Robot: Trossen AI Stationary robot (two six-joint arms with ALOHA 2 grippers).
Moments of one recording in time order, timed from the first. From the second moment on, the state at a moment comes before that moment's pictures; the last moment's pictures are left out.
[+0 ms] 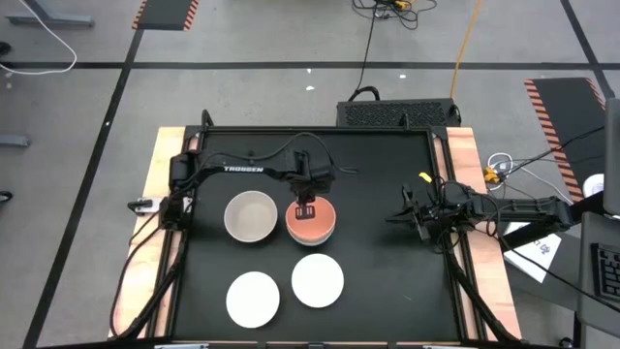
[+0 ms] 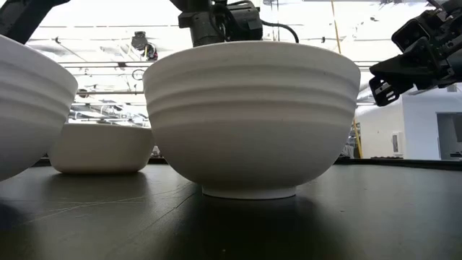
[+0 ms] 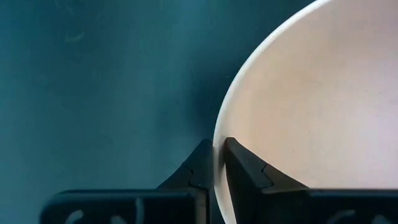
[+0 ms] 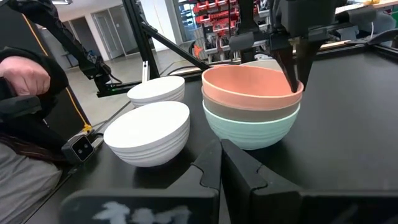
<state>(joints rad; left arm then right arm) 0.15 2.04 1.71 -1.02 0.03 0.10 -0.07 0.16 0.02 0.00 -0.27 0.20</state>
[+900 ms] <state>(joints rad) -0.01 2.03 1.71 -1.02 -0.23 0.03 -0.07 0.16 0.02 0.00 -0.27 0.20</state>
